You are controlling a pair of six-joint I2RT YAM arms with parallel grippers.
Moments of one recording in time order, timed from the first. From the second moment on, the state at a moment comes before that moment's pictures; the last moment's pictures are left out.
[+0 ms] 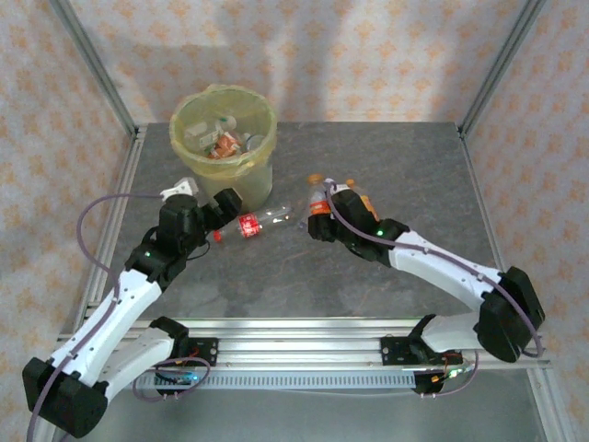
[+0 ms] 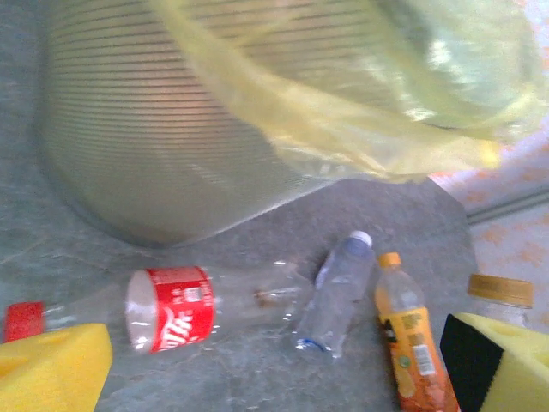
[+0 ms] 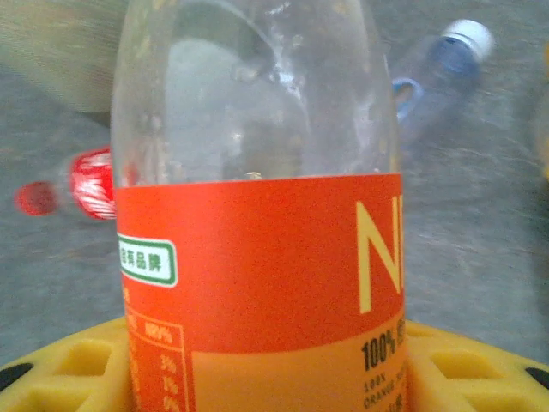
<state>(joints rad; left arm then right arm) -0.34 0.89 0.77 -0.35 -0.07 -0.83 0.75 1.28 0.90 -0.33 0.09 0.50</state>
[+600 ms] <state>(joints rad) -0.39 1.21 1.06 -0.20 0.35 -0.80 0.80 1.25 0.88 -0.03 -0.18 0.43</state>
